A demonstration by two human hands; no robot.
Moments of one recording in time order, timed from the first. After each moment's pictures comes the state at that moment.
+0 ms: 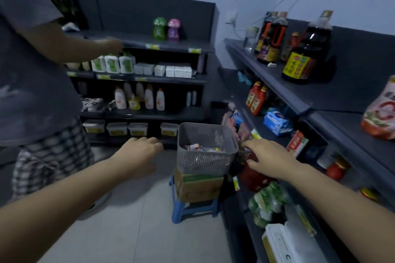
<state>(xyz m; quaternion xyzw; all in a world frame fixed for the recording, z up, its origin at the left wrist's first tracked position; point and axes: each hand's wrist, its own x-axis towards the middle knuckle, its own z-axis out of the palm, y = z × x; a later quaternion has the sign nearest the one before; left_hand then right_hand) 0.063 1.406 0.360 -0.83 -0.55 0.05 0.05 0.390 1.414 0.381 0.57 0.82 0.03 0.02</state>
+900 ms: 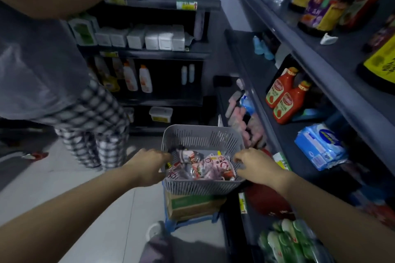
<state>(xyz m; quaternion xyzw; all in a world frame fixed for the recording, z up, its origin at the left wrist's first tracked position) 0.140 1.743 0.240 -0.84 -0.53 0.11 -0.11 0.429 1.750 0.252 0.58 0.80 -0.12 0.12</state>
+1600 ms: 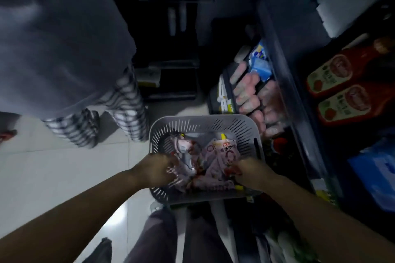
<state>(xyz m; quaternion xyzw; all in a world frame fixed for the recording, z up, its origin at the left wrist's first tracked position) 0.155 1.905 0.112 -0.77 -0.49 0.12 -0.39 0.424 1.883 0.113 0.57 0.72 -0.29 0.26</state>
